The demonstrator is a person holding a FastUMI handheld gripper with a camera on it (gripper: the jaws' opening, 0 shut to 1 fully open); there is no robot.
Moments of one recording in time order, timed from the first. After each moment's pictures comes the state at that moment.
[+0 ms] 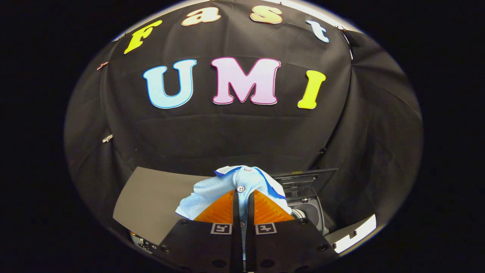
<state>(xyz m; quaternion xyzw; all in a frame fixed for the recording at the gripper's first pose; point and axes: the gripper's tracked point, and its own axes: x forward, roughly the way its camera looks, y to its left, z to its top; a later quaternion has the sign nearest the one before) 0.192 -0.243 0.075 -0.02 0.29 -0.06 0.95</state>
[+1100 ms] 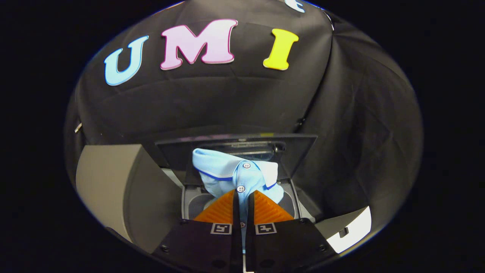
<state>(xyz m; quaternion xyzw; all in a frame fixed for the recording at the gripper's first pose) 0.206 -0.416 -0.085 -0.03 0.39 -0.14 0.91</state>
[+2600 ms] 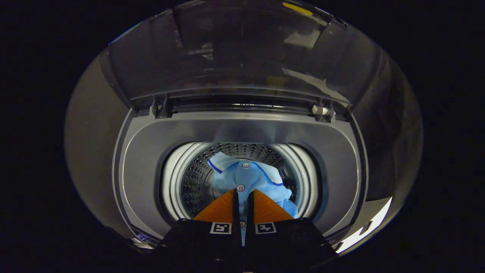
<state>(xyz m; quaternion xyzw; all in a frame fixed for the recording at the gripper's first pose) 0.165 -0.448 -0.343 -0.02 0.54 -0.09 0.83</state>
